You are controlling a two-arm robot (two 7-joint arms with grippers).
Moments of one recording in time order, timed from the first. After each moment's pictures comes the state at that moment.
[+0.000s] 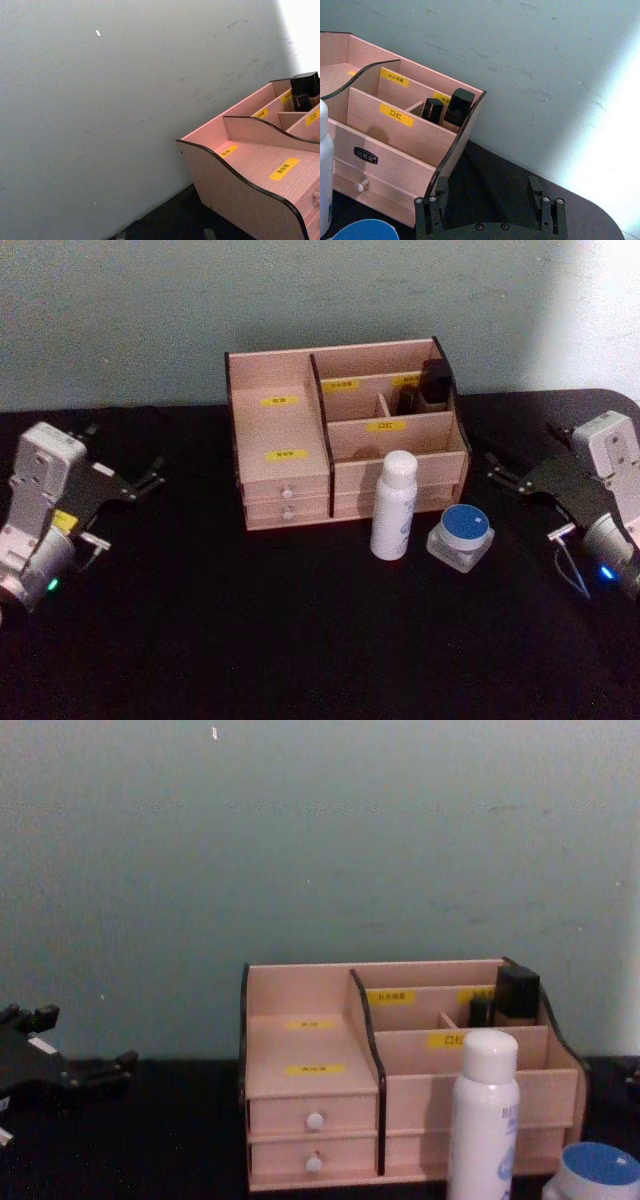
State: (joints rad) left arm -0.20 0.60 0.45 -1.41 -0.25 -0.12 0.03; right arm 0.20 0.60 -0.45 -1.41 0.25 -0.12 -0.03
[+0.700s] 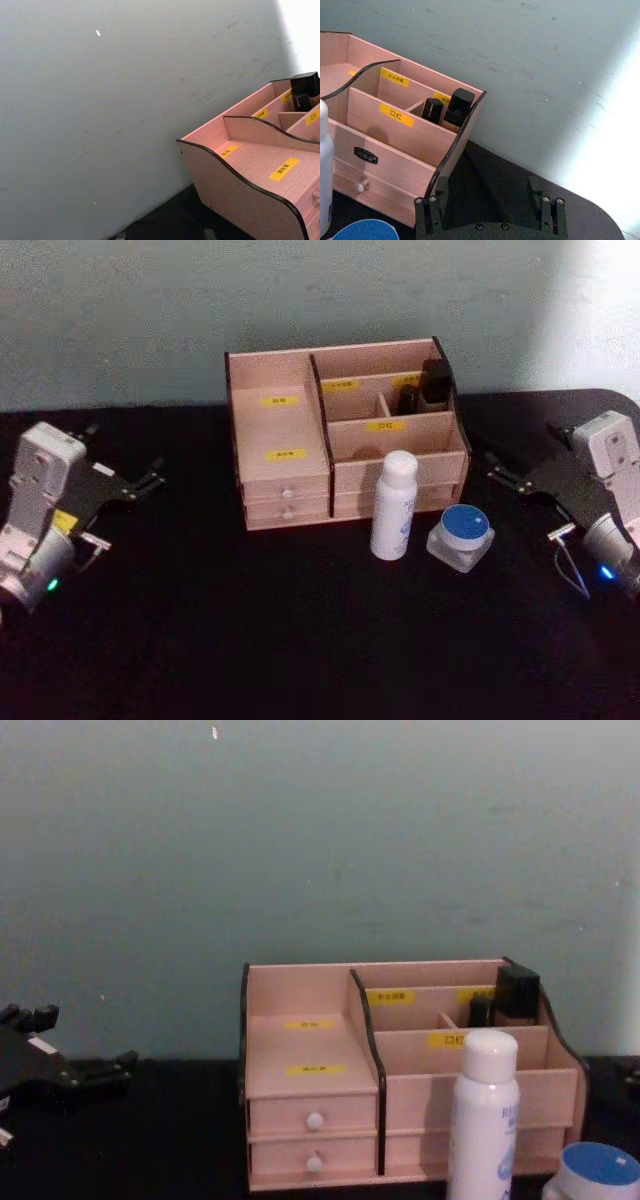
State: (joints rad) left arm -0.20 0.60 0.45 -1.41 -0.25 -0.12 0.03; right arm 0.20 0.60 -0.45 -1.41 0.25 -0.12 -0.03
